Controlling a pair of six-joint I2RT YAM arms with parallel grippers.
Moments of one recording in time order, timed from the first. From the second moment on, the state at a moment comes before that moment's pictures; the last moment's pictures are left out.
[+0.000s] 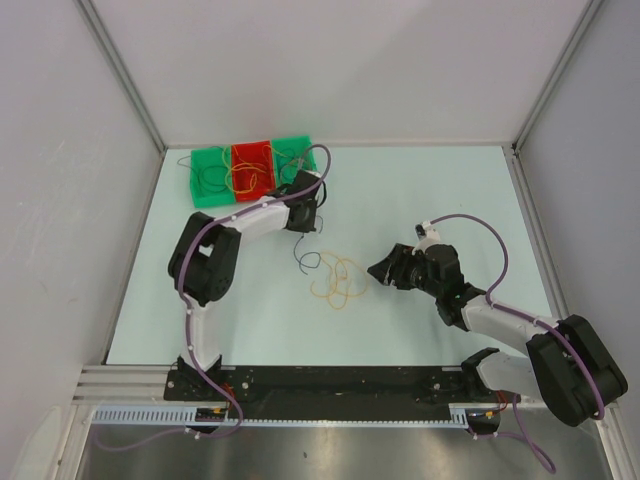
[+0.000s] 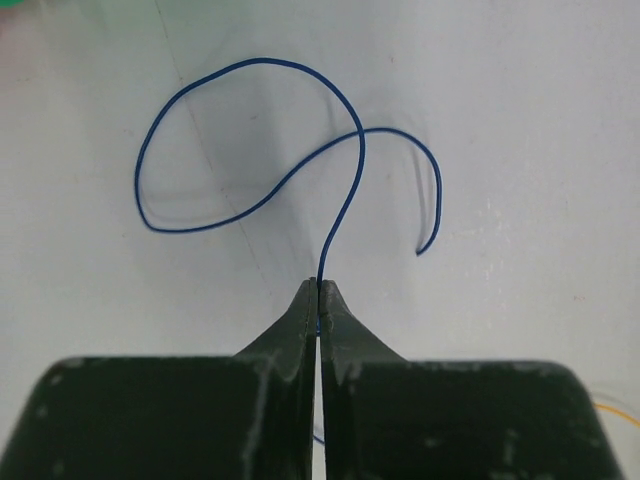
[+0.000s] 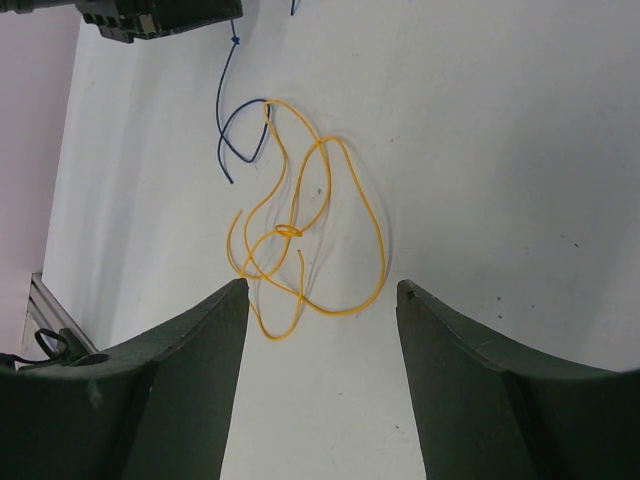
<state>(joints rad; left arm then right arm) -0.53 2.02 1.43 -0.40 -0.22 -0.29 0.49 1.18 0.36 0.40 -0.23 0.70</state>
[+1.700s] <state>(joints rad) -0.07 1.61 1.71 -0.50 -0.43 -0.13 0.48 1.17 0.34 0.43 -0.24 0.70</state>
